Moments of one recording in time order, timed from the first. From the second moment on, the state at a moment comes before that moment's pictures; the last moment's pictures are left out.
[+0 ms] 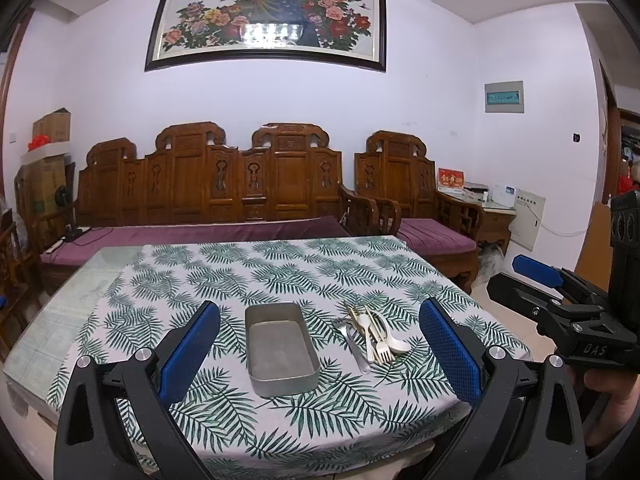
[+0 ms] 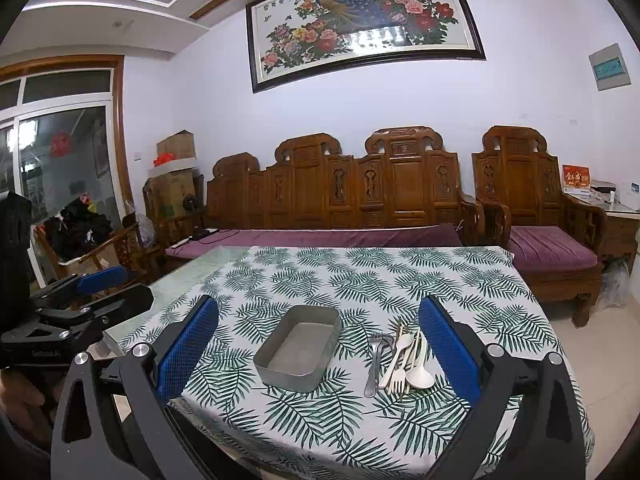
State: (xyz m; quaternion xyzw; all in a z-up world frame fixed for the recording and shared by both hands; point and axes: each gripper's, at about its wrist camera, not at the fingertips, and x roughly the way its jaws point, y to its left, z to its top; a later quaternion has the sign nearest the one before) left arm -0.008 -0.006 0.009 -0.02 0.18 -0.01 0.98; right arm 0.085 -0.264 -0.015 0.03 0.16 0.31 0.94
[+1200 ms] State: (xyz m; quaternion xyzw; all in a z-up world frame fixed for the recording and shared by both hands) left arm 0.101 -0.004 -0.084 -0.01 0.31 -0.01 0.95; right arm 0.205 -0.261 -0.111 0.01 0.29 0.27 0.92
